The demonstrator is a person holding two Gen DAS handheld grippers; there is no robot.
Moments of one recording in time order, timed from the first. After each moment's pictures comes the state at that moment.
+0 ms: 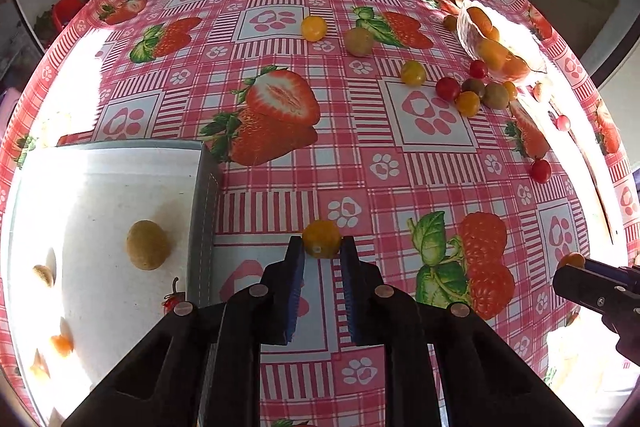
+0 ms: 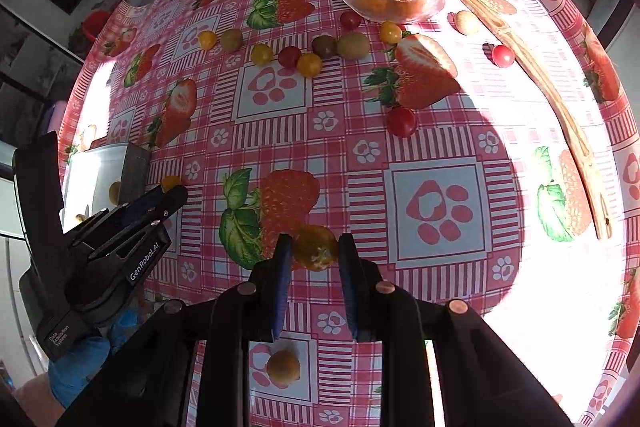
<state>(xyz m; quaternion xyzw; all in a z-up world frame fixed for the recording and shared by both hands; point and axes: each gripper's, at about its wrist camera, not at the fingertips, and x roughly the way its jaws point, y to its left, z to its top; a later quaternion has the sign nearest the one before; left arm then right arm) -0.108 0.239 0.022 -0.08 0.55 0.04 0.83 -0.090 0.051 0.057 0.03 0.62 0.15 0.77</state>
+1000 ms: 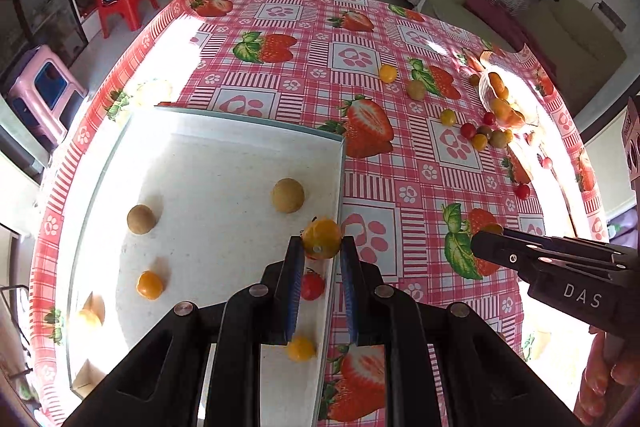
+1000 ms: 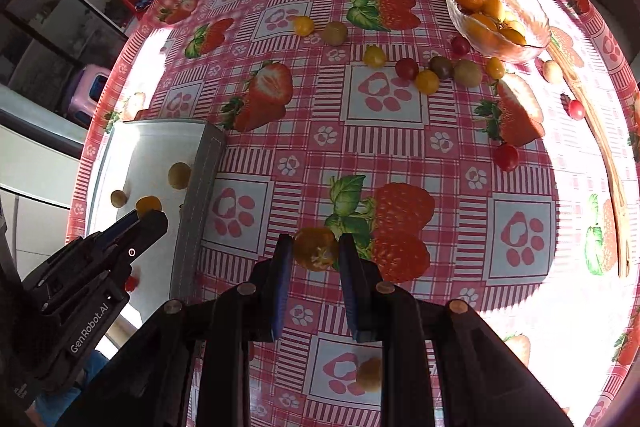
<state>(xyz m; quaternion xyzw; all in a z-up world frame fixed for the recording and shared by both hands) -0.186 0.313 0.082 -0.14 0.52 0.09 0.84 -0.107 0.145 0.076 -0.02 0.61 0.24 0.75</state>
